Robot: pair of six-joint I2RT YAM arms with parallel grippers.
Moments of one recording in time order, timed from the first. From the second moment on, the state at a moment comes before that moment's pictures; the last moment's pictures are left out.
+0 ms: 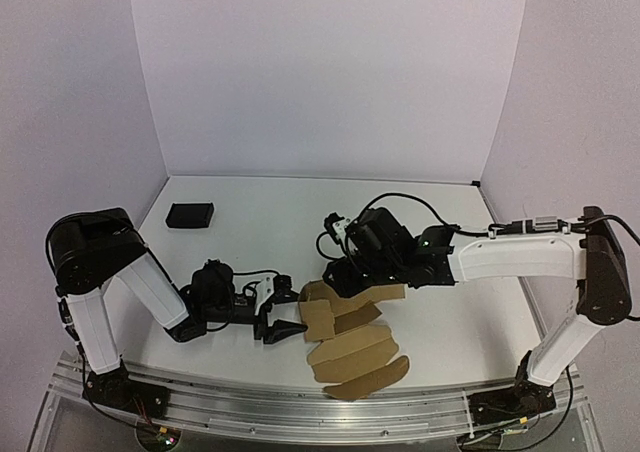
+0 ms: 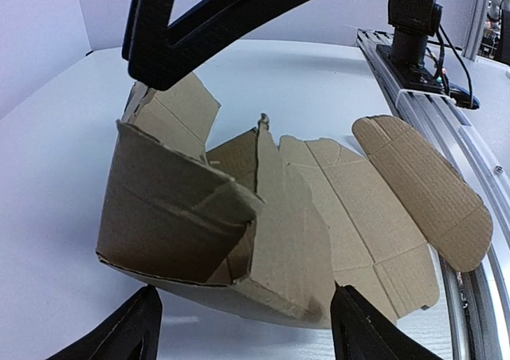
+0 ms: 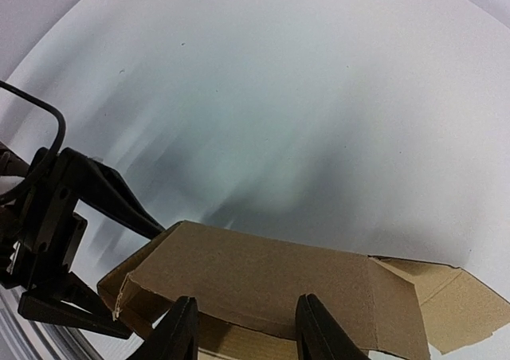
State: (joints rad) left arm -0.88 1.85 0.45 1.12 0.53 0.21; right arm 1.04 1.65 1.14 -0.29 0.18 0.37
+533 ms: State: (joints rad) left arm -0.92 1.85 0.47 1.13 0.48 0.40; right arm 1.06 1.66 1.09 -0.27 0.16 0.42
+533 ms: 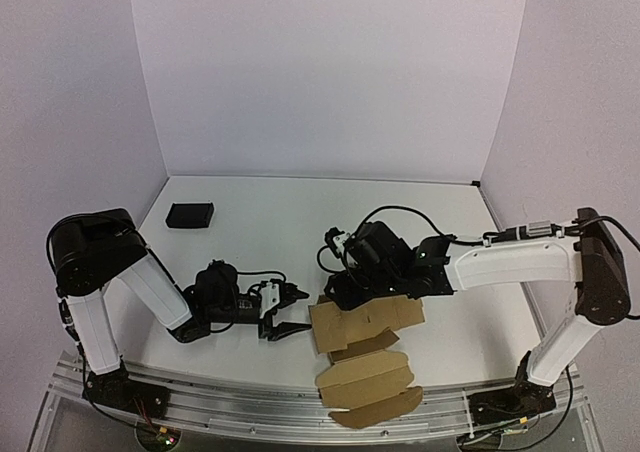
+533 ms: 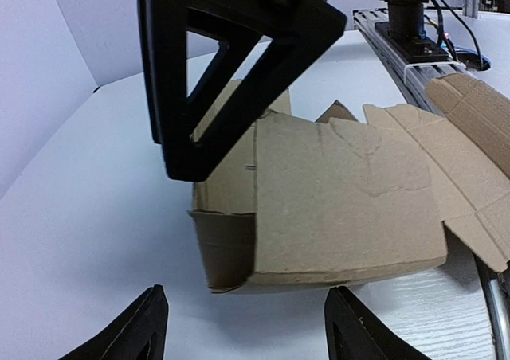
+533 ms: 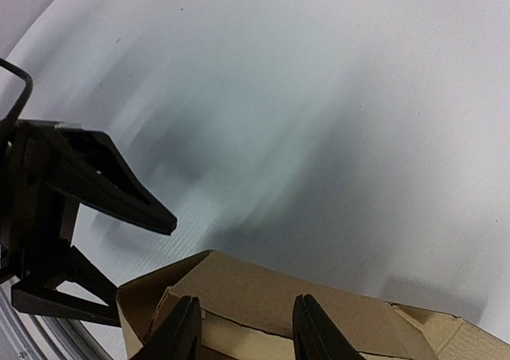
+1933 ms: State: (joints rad) left arm -0.90 1.74 0.58 0.54 0.79 1.20; right arm 0.74 2.05 1.60 -0.69 -0.07 0.34
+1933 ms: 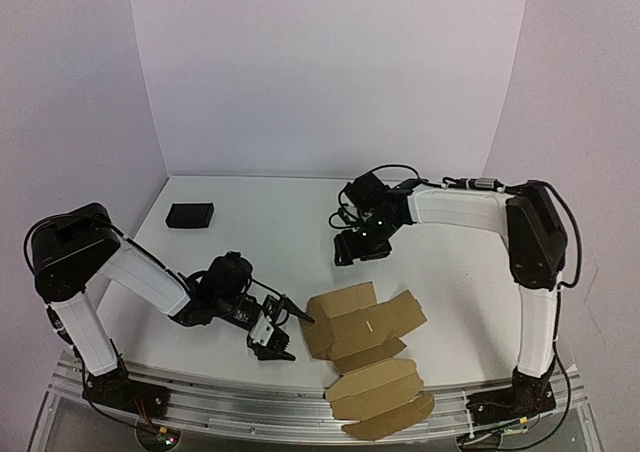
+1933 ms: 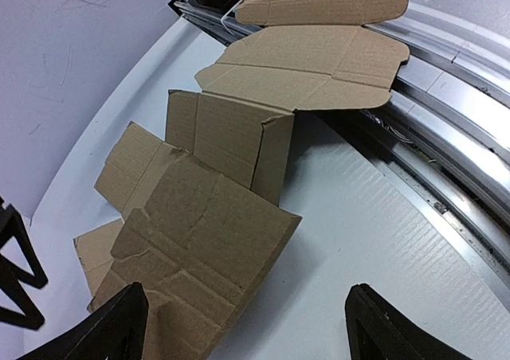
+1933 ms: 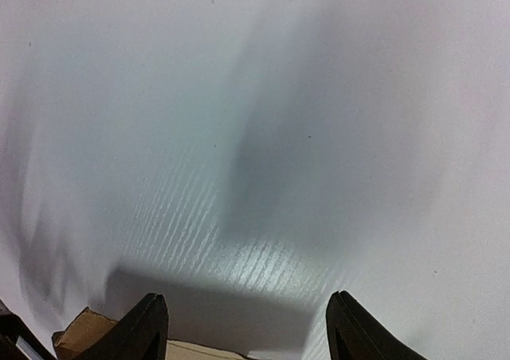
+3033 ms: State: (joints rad) left arm -0.96 1.89 0.63 0.90 0.65 1.22; right arm 0.75 2.08 1.58 -0.83 -0.48 0.13
